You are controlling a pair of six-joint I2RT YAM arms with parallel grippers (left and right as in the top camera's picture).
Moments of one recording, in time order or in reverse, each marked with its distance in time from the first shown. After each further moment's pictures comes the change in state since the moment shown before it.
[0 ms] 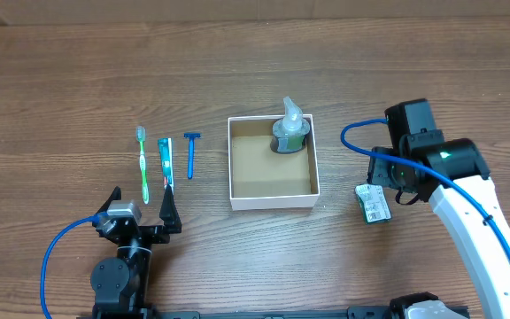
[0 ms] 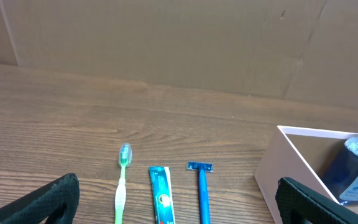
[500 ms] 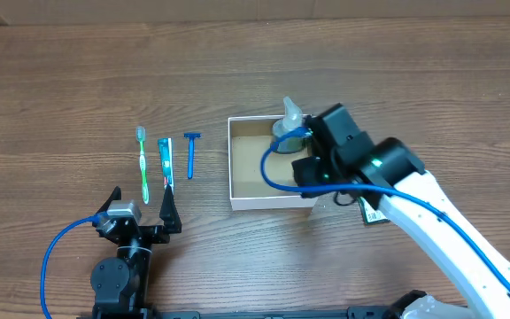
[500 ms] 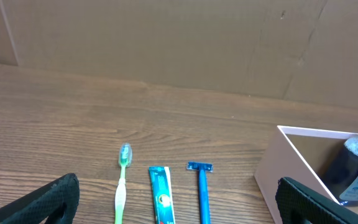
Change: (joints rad) left arm 0.000 0.000 0.000 0.000 0.000 0.000; right arm 0.372 0.080 0.109 0.080 -0.211 -0.103
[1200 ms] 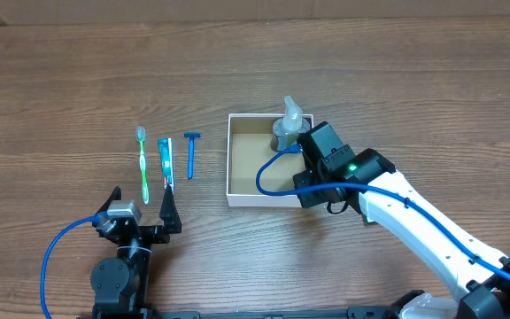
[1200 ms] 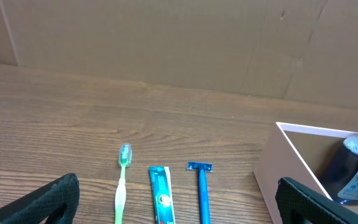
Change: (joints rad) left arm 0.000 0.000 0.000 0.000 0.000 0.000; right arm 0.005 0.097 -0.203 0.214 -0.009 -0.031
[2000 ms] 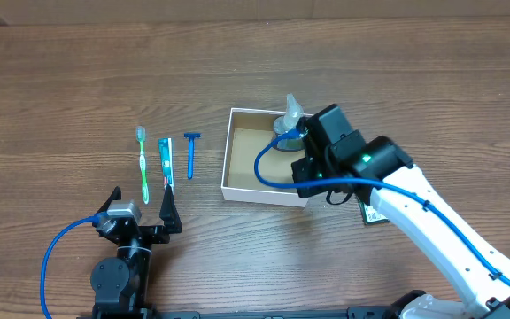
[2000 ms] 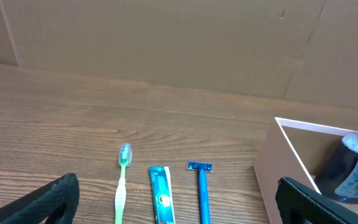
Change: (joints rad) left arm 0.000 0.000 0.000 0.000 0.000 0.000; right arm -0.004 -0.035 0.142 -0.105 -0.088 -0.003
